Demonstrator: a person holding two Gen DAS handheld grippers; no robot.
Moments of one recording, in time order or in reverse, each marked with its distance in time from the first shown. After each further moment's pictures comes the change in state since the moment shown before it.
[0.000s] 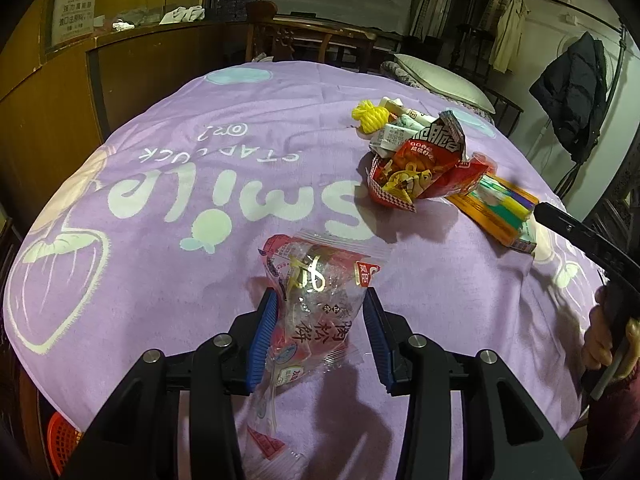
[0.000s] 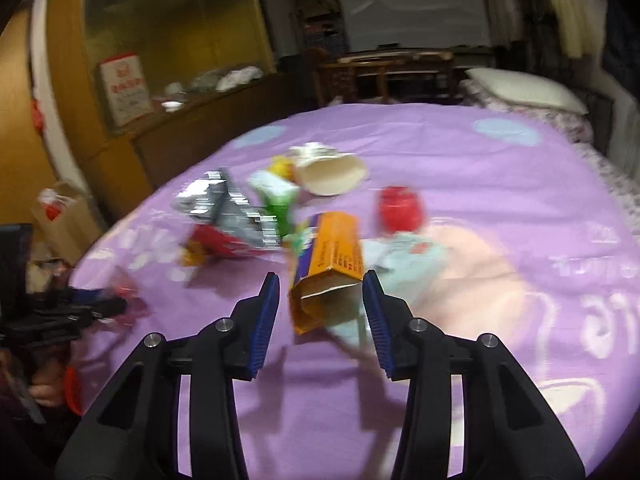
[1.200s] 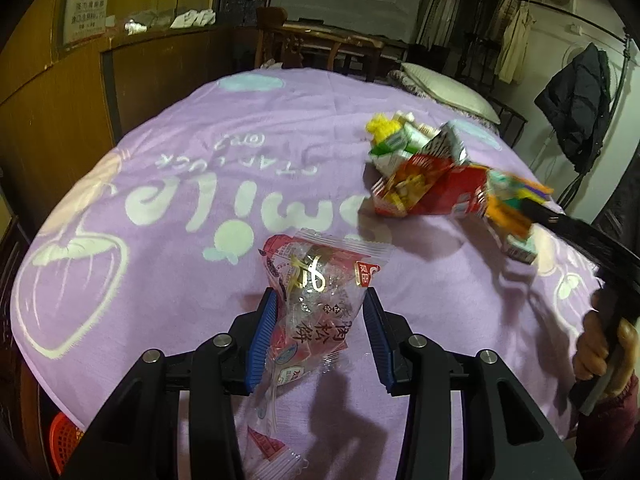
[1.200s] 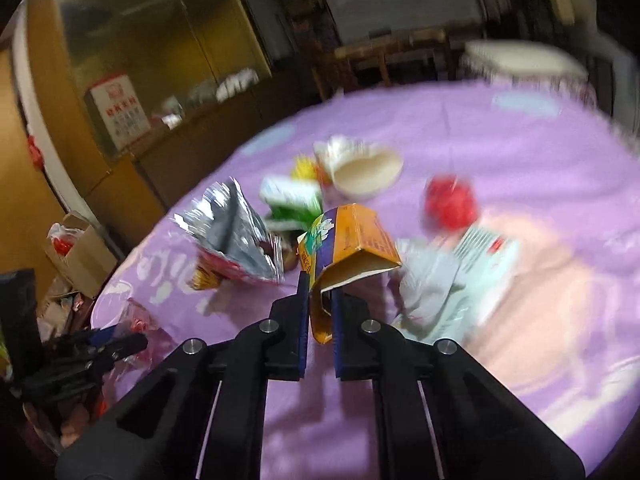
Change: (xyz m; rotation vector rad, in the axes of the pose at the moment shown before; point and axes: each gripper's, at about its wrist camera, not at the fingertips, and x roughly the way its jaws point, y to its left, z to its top) left arm -0.012 0.010 0.007 -0.022 -0.037 0.001; right arm 0.007 0.014 0.016 0.113 -0.057 -0.028
